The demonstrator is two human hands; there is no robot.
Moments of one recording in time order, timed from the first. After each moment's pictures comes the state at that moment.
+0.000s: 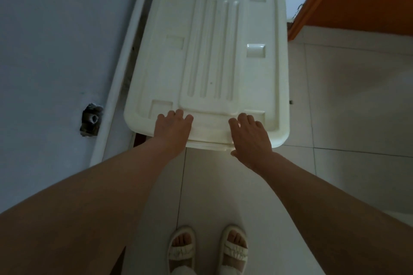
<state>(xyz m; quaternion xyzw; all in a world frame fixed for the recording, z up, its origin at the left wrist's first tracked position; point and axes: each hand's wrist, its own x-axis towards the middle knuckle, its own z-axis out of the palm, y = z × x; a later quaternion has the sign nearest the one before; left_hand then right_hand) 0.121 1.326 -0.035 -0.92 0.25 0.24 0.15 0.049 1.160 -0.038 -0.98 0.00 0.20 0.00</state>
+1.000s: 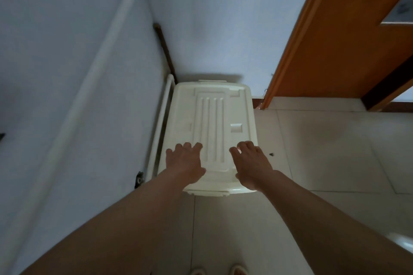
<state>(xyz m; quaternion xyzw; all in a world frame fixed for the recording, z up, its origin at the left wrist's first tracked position) 0.109 1.318 0.252 -0.95 0.20 0.25 0.04 0.047 1.160 0.237 -0.98 0.01 0.19 0.01</state>
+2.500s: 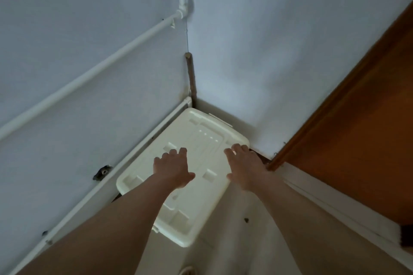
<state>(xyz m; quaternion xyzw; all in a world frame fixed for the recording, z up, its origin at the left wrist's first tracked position) 0.170 1.090 0.329 -0.96 -0.12 0.23 -0.05 0.209 0.916 0.336 -0.95 -0.25 0.18 -0.04</state>
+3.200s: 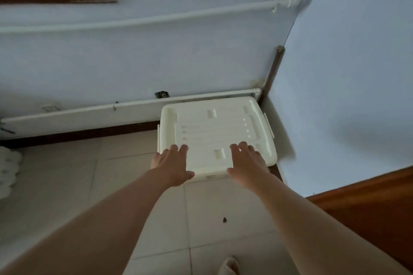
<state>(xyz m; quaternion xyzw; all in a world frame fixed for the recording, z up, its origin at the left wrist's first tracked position) 0.093 0.882 0.338 -0.85 -0.46 0.20 -0.15 0.255 0.786 0.330 -0.82 -0.54 0.20 -0.04</state>
